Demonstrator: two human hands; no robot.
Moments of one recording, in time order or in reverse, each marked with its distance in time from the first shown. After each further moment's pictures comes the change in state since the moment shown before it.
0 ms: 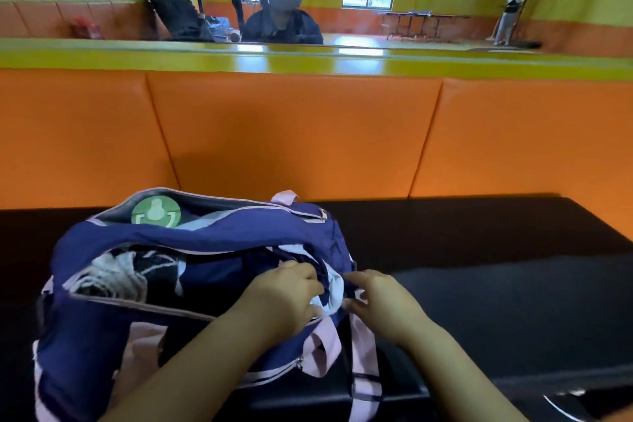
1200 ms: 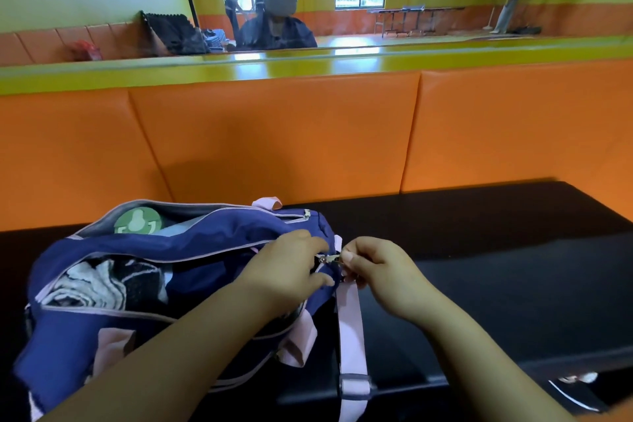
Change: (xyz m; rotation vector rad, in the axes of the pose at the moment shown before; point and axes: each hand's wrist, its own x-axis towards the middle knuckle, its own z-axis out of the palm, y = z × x) left_hand 0.035 0.034 -0.038 -0.161 -0.005 -0.208; right_hand -0.023 -0.018 -0.058 0.663 0.099 -0.052
